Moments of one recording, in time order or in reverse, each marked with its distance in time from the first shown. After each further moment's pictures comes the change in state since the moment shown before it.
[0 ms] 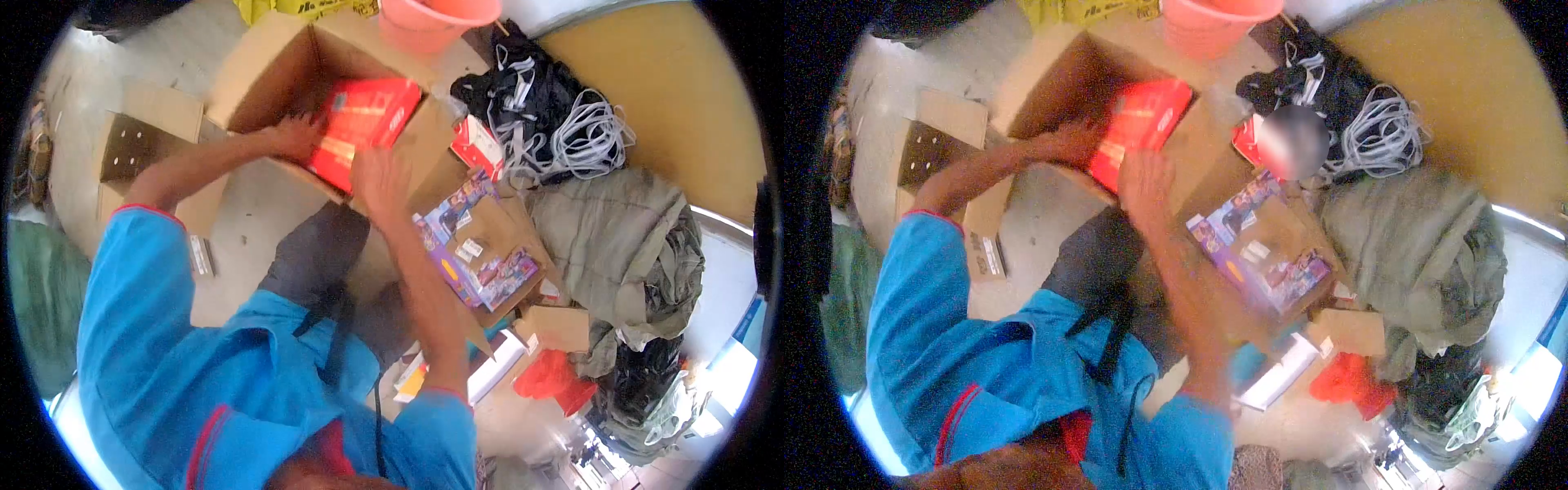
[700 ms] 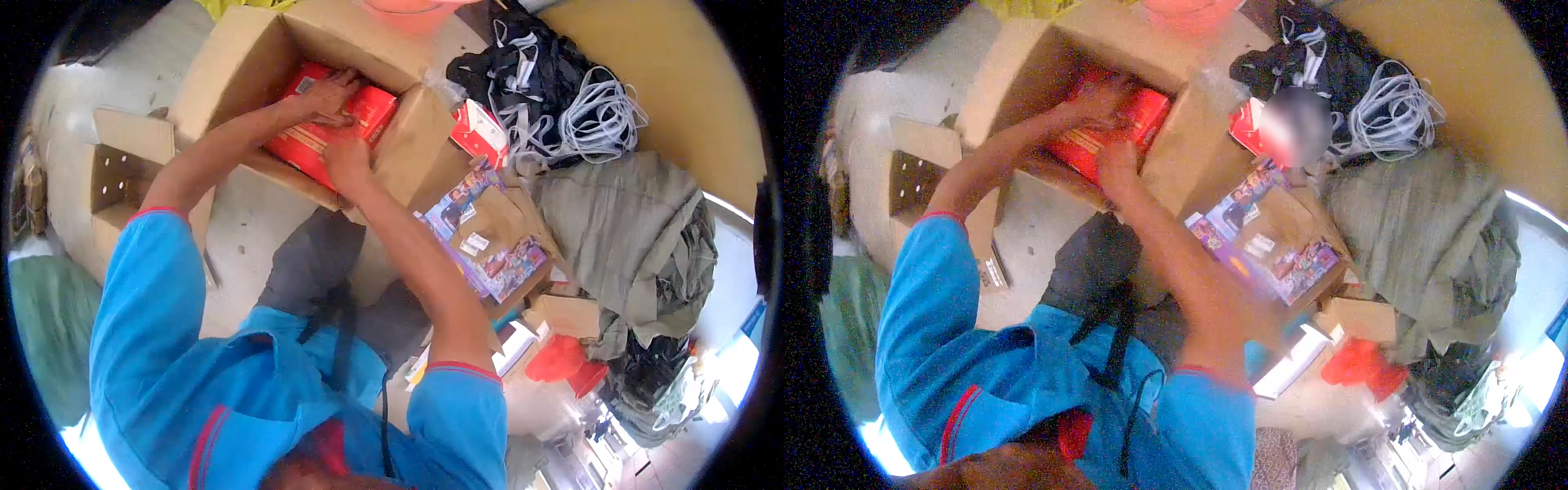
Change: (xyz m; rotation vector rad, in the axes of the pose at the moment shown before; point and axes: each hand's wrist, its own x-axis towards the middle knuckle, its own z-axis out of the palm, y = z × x) left_hand 0.090 0.021 -0.053 -0.010 0.395 0.255; right_hand 0.001 0.010 0.120 -0.164 -0.888 -0.077
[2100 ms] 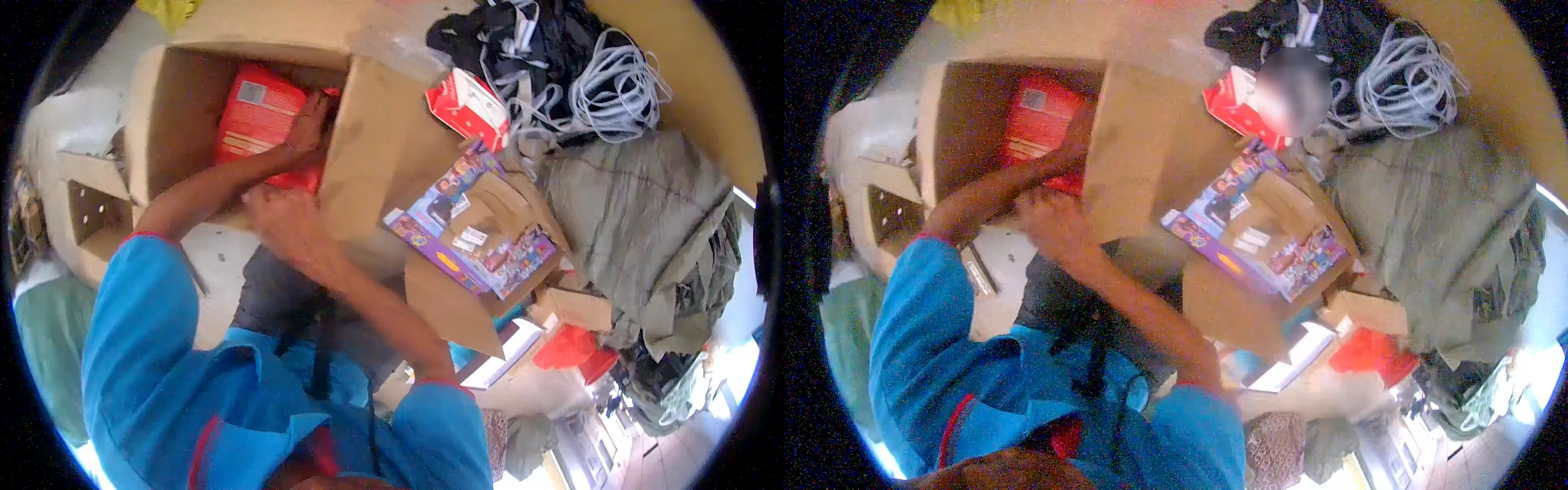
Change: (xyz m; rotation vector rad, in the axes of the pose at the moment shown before) left_hand 0.020 0.026 0.157 -0.227 0.486 -0.124; right_hand -0.065 -0.009 -0.027 0.715 0.438 -0.145
